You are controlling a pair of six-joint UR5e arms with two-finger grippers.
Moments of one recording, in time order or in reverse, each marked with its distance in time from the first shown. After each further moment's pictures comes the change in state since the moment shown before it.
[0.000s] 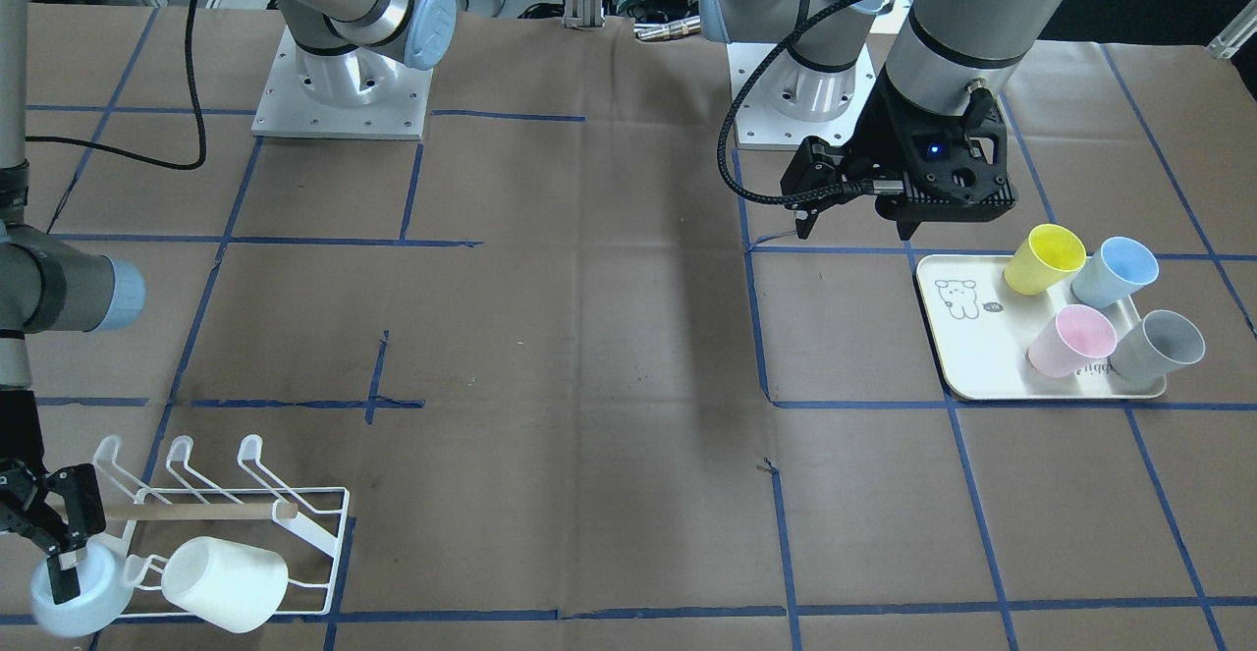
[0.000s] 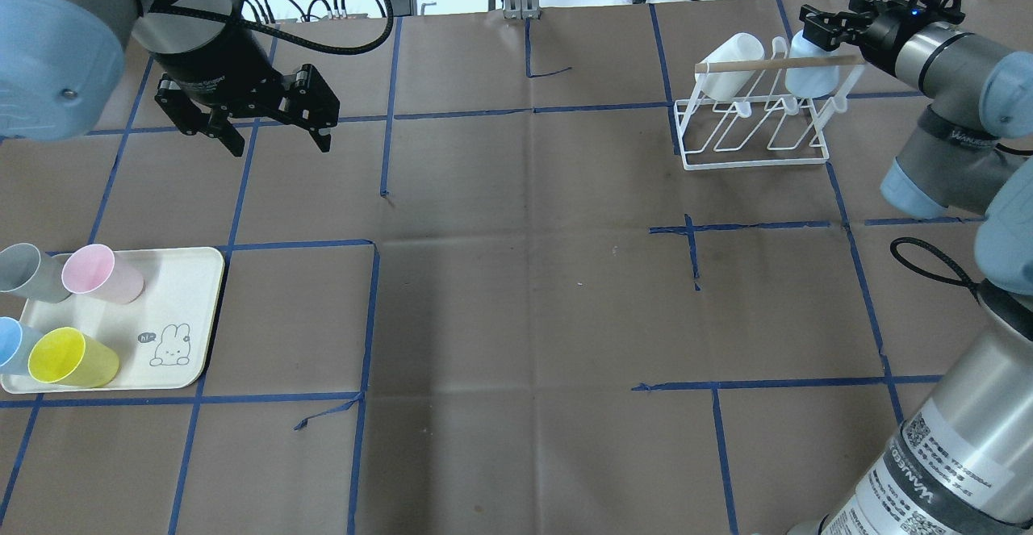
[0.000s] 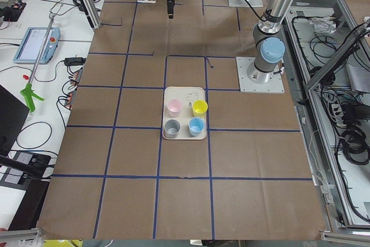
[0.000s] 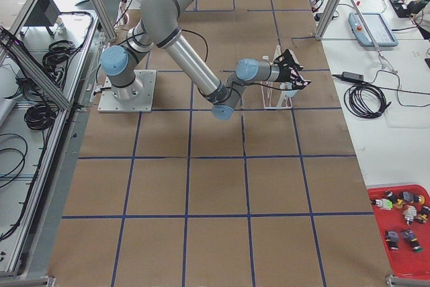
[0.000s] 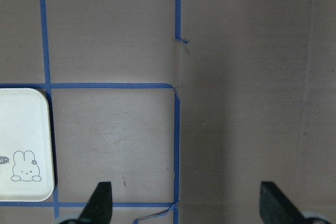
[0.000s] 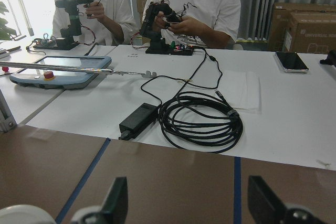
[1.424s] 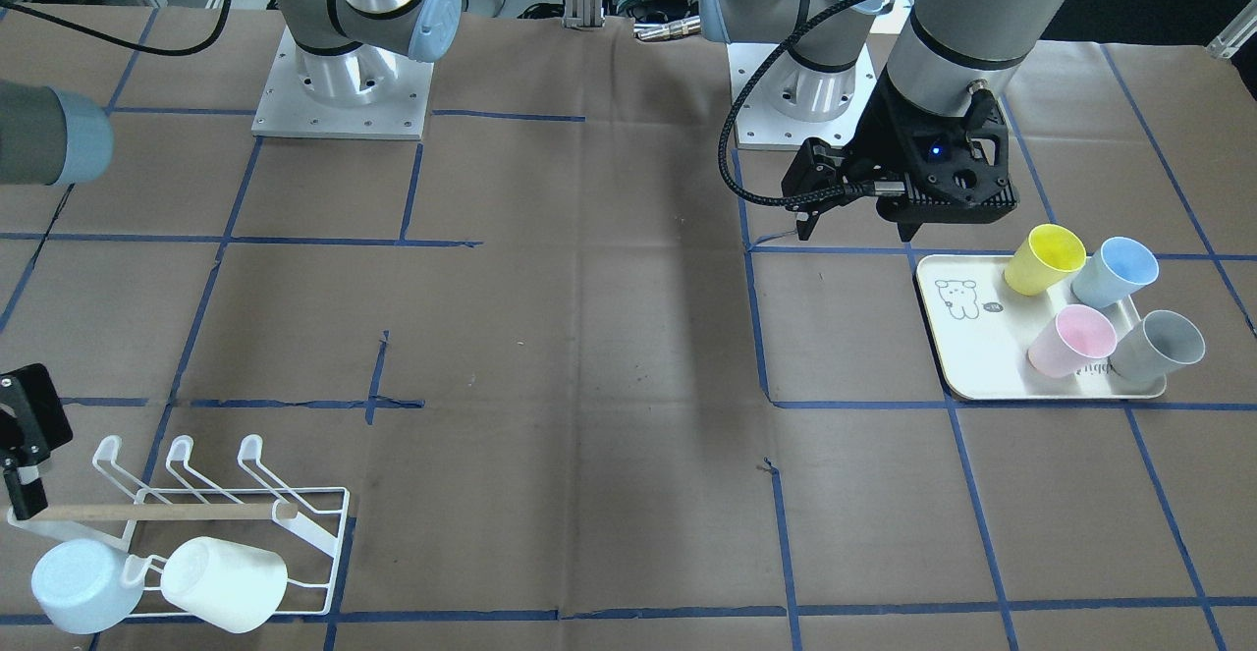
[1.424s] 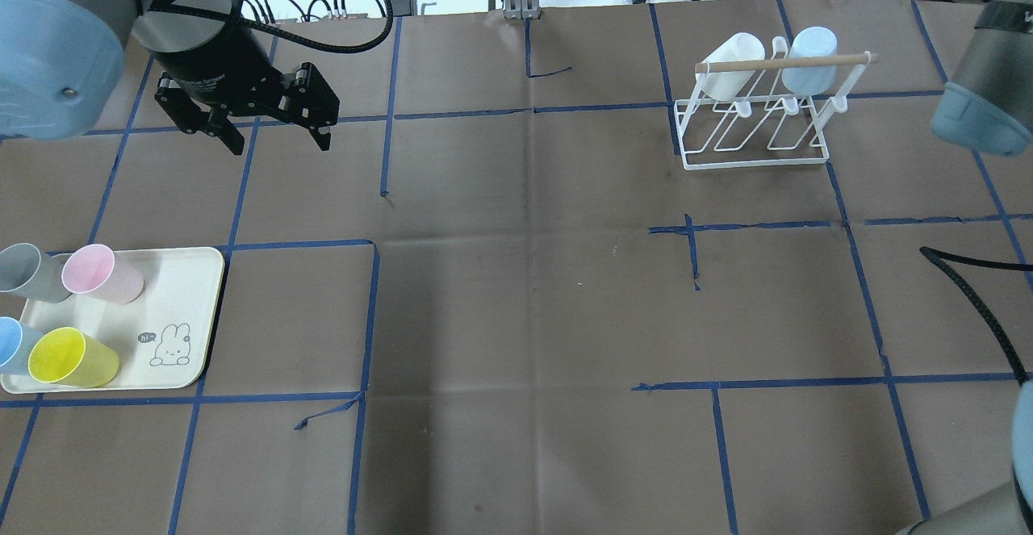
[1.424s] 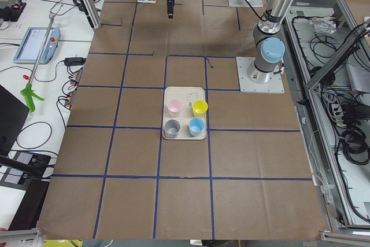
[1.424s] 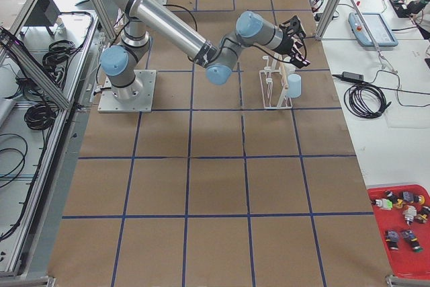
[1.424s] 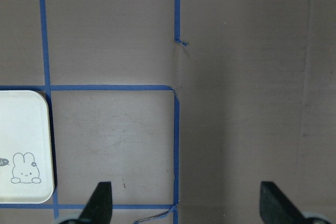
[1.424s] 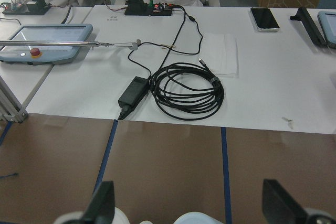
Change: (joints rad) left arm 0.001 -0.001 0.002 0.002 0.000 0.001; right arm 0.116 -0.378 -0.019 0.666 -0.308 -0.004
